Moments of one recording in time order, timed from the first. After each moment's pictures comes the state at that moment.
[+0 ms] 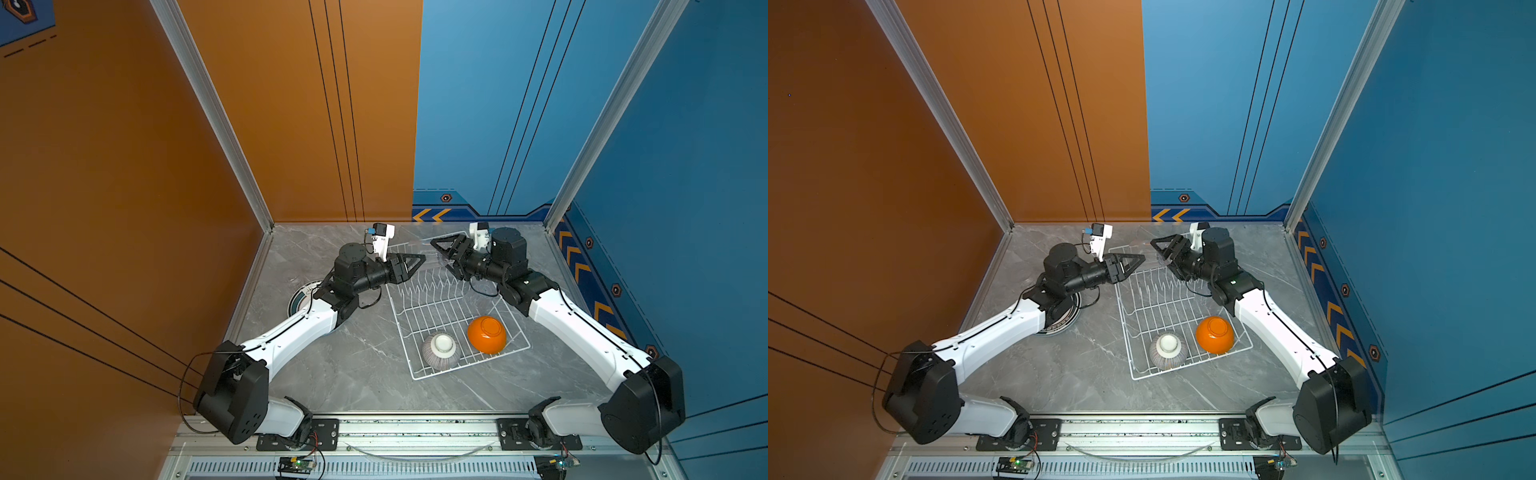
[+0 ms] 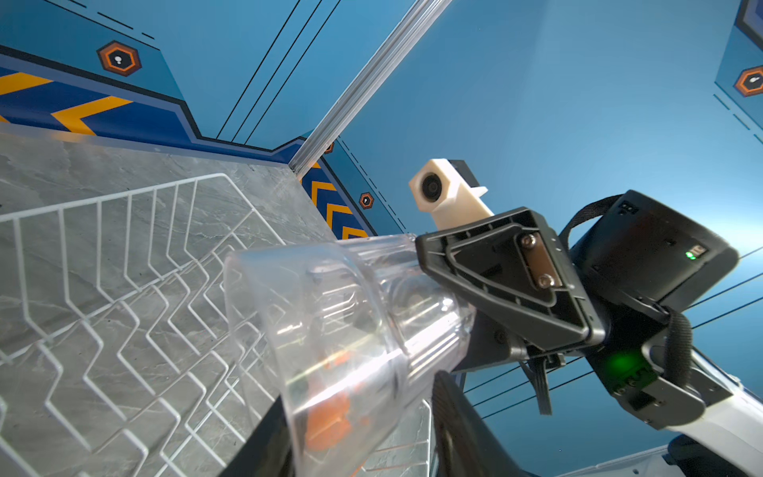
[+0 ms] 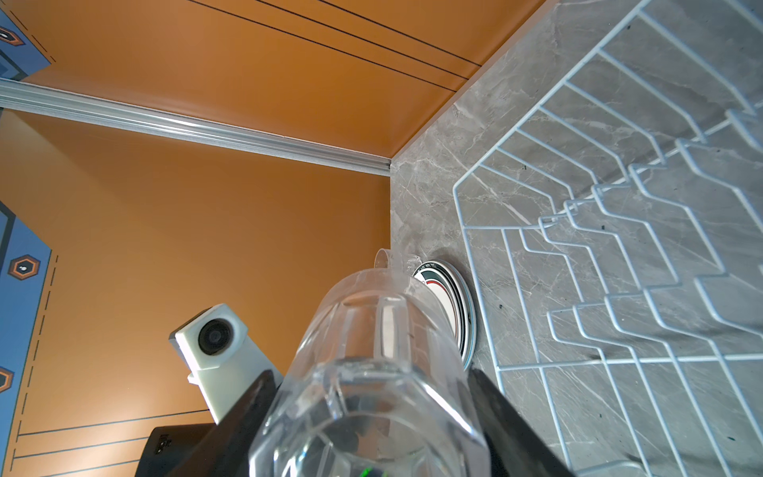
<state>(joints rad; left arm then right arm) -0.54 1.42 0.98 0.37 0.54 -0.75 0.43 1.36 1.13 -0.05 -0.44 1.20</state>
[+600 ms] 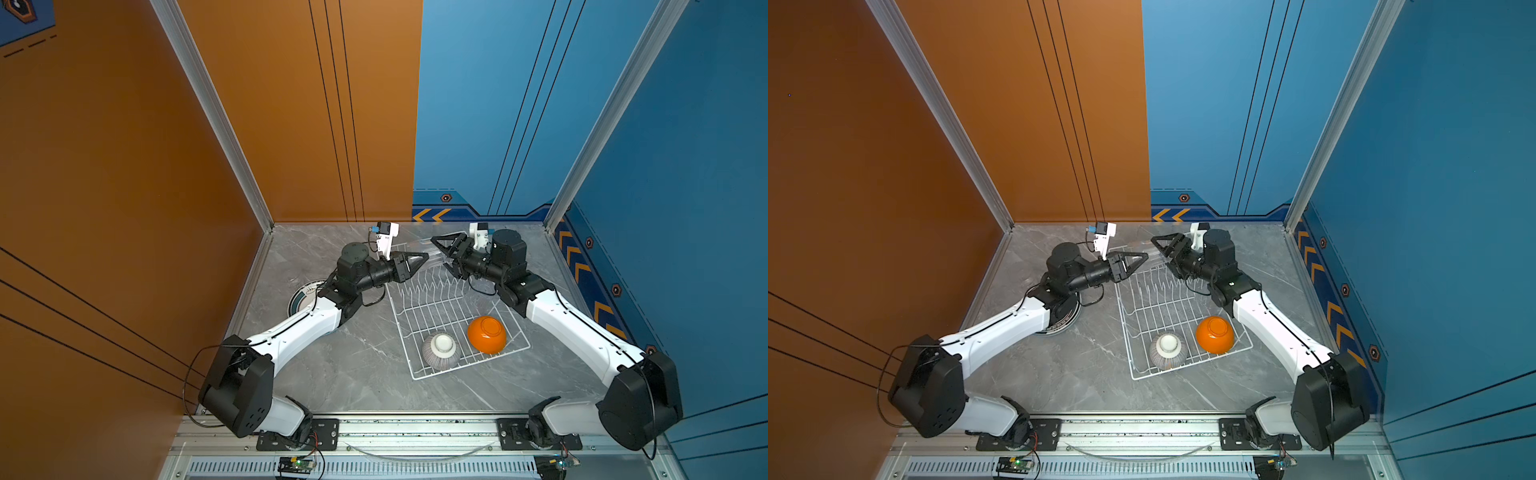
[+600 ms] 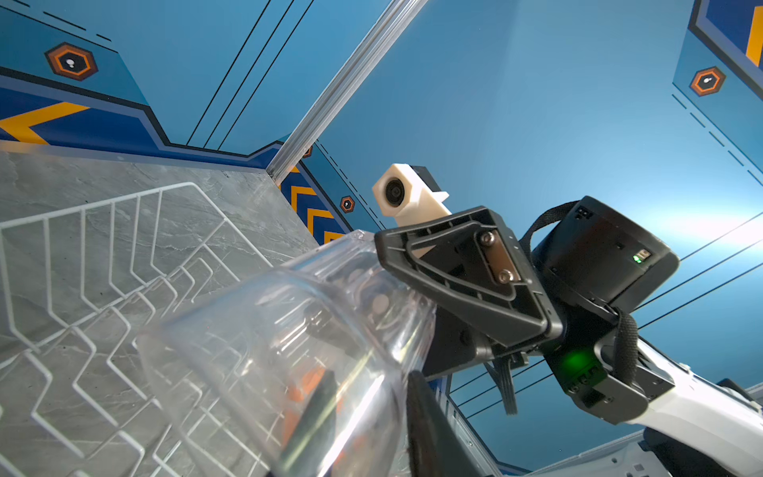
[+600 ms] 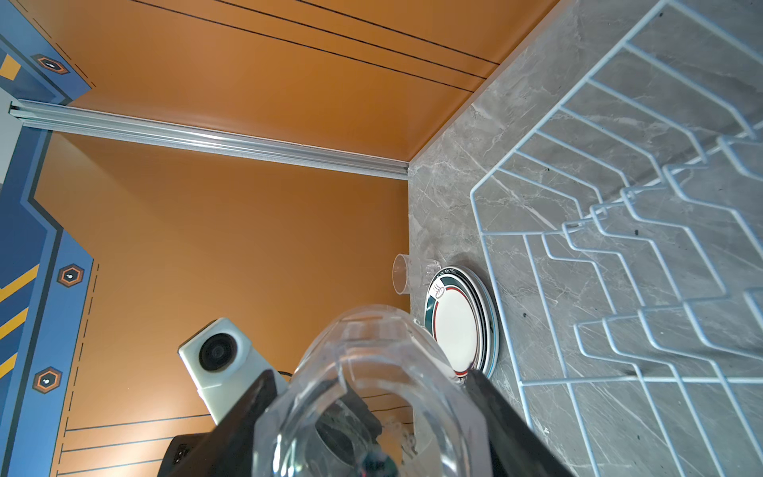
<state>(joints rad) -0.55 1.45 0.99 0.45 0.57 -0.78 0.42 1.37 1.08 0.07 -0.46 1.27</state>
